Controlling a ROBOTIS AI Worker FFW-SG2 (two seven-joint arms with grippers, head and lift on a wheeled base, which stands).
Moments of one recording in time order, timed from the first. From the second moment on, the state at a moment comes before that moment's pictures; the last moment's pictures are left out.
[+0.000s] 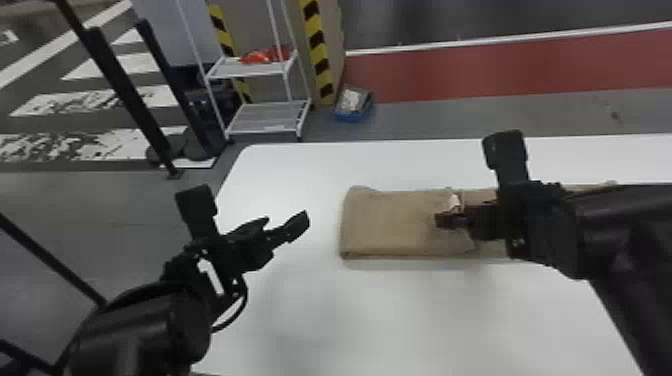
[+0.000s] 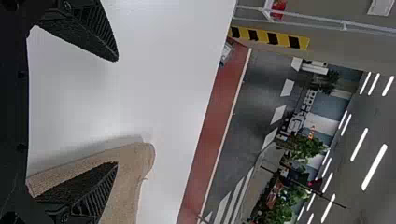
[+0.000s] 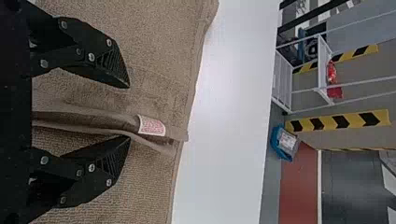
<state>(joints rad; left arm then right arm) 0.09 0.00 0.35 -1.94 0.18 0.80 -0.40 -0.39 0.00 0.29 -1.46 -0.17 1.02 0.15</state>
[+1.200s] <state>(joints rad) 0.09 0.00 0.36 -1.93 0.18 0.80 -0.40 -0.38 0.00 0.29 -1.51 -0.18 1.11 0.14</state>
